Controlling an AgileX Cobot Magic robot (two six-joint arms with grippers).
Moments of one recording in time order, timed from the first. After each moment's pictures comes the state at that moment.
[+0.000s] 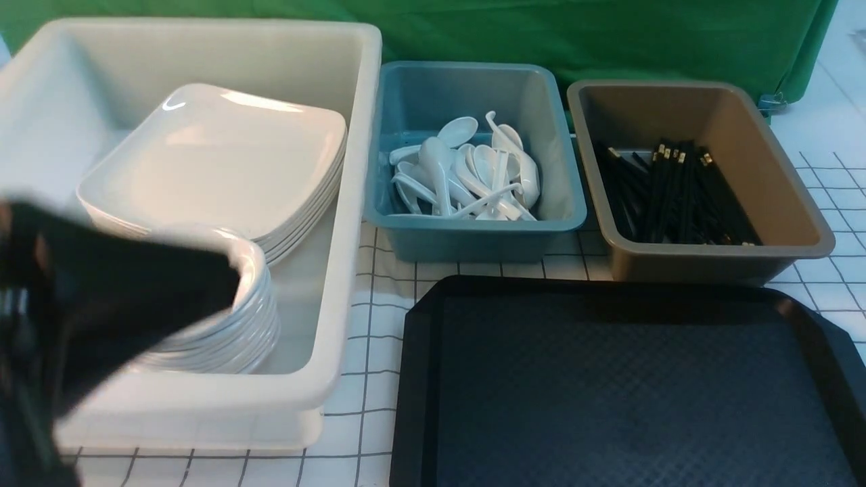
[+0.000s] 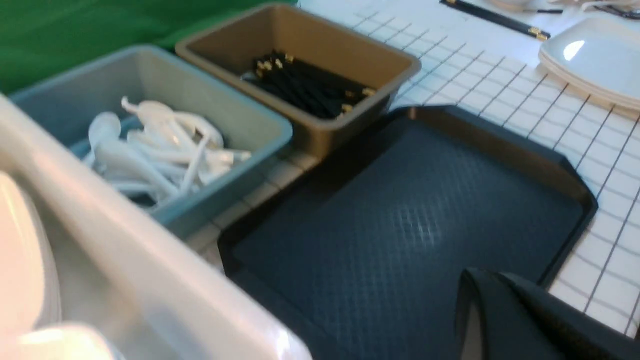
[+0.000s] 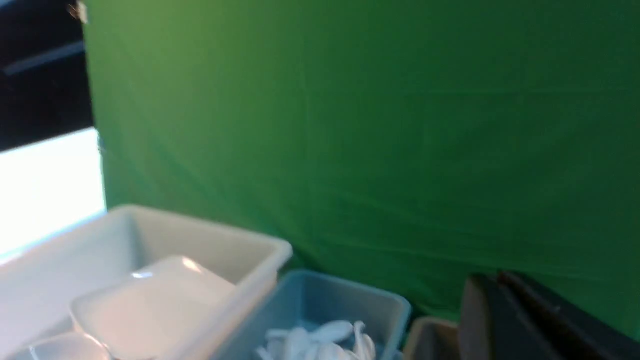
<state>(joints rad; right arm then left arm) 0.62 0.42 -0.94 -0.34 0.50 0.23 -0.53 0.63 -0.83 -0.39 0.73 0.39</state>
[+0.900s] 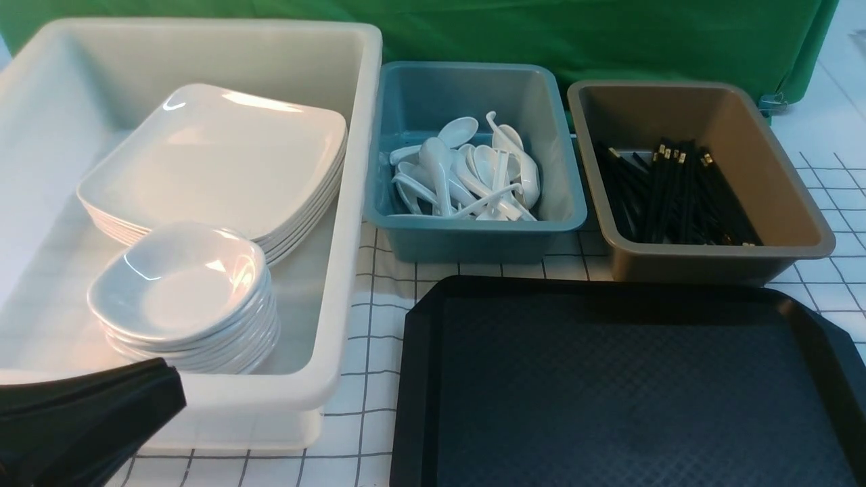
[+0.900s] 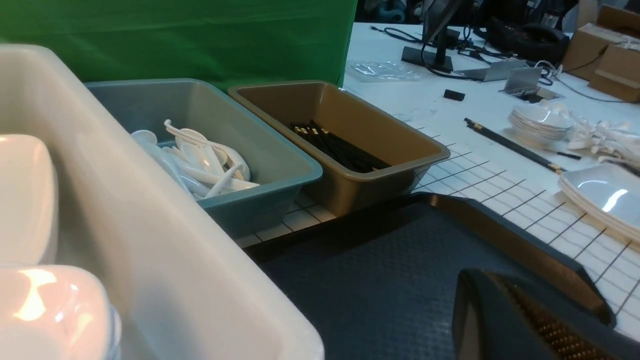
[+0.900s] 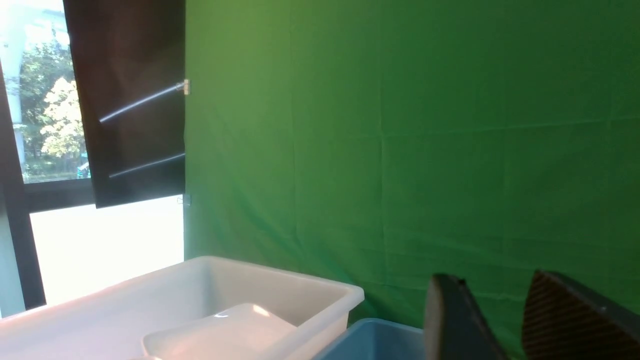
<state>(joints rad) 0.62 0.19 -0.50 -0.39 0.09 0.34 -0.53 0.32 -0.41 -0.51 0.34 0.34</state>
